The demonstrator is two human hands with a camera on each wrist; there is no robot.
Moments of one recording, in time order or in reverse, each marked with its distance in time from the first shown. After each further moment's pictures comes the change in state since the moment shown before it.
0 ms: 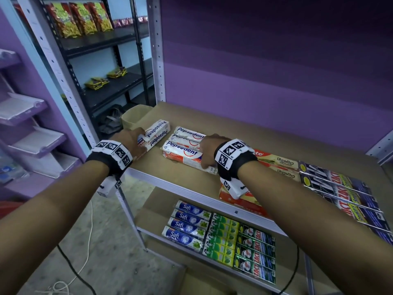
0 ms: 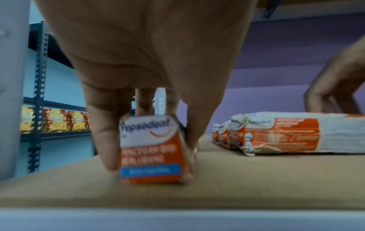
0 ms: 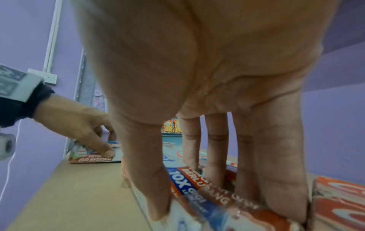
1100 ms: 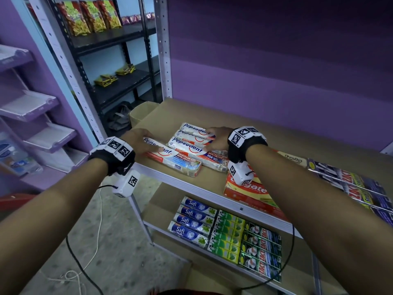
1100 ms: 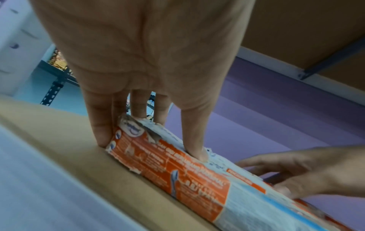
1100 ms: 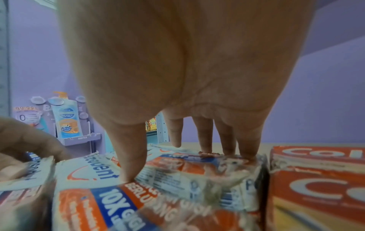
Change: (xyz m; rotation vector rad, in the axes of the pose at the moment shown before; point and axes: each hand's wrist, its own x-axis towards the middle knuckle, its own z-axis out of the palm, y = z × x) left_hand -0.028 0.017 -0.020 -0.339 -0.170 -0.134; right_hand 0.023 0.032 -0.009 0.265 -0.090 -0.060
